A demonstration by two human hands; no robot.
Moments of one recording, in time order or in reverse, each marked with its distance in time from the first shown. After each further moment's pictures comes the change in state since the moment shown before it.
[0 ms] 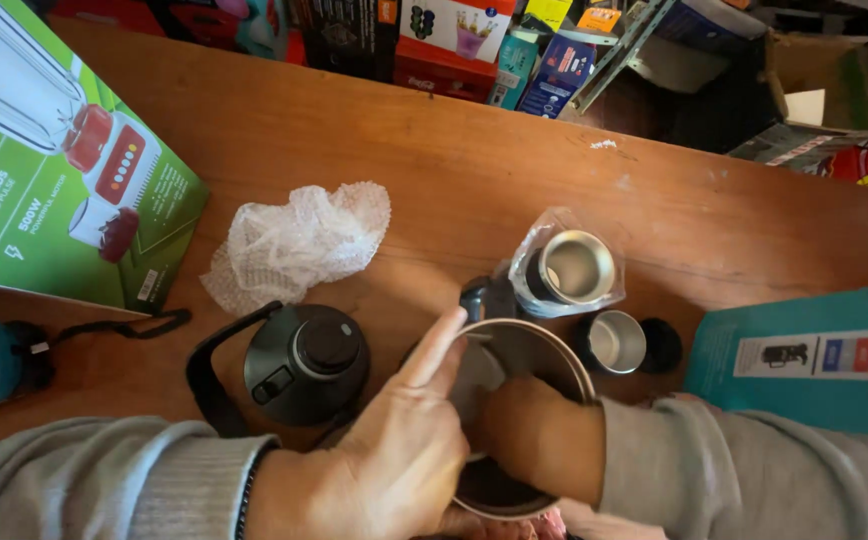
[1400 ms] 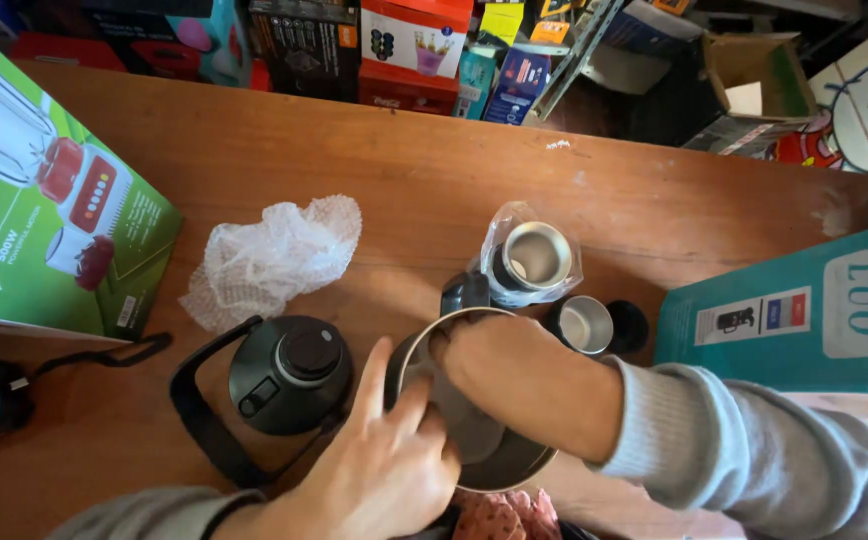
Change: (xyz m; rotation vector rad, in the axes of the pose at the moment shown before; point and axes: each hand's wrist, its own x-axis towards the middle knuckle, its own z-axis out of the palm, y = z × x) left_hand 0.021 0.029 0.071 -0.065 0.916 -0.189; right_hand -0.020 0.016 -0.031 -0.170 0.523 -0.112
